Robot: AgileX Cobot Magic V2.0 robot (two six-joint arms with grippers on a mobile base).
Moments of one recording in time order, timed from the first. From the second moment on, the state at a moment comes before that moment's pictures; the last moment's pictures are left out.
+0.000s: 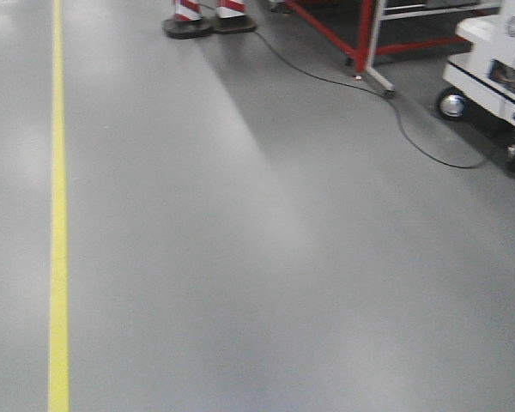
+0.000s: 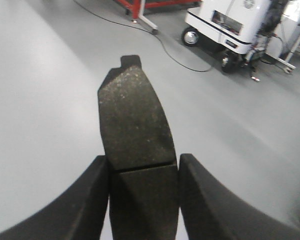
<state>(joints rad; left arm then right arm) -0.57 0.51 -0.66 0.28 0.68 -0.53 0.28 0.46 -0.63 0.01 0.43 0.06</state>
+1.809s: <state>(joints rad) -0.57 0.51 -0.66 0.28 0.68 -0.53 0.28 0.46 -0.63 0.01 0.43 0.06</state>
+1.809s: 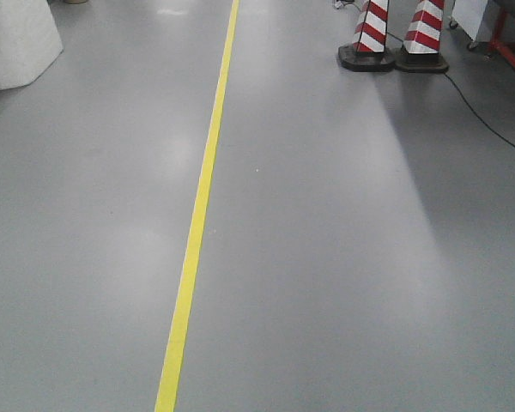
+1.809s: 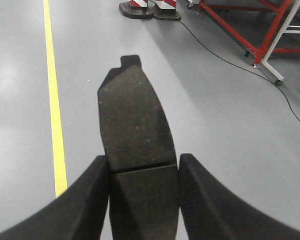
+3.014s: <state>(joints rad) -0.57 0.51 -0.66 0.28 0.68 -0.53 0.28 0.46 -0.63 0.01 0.43 0.06</state>
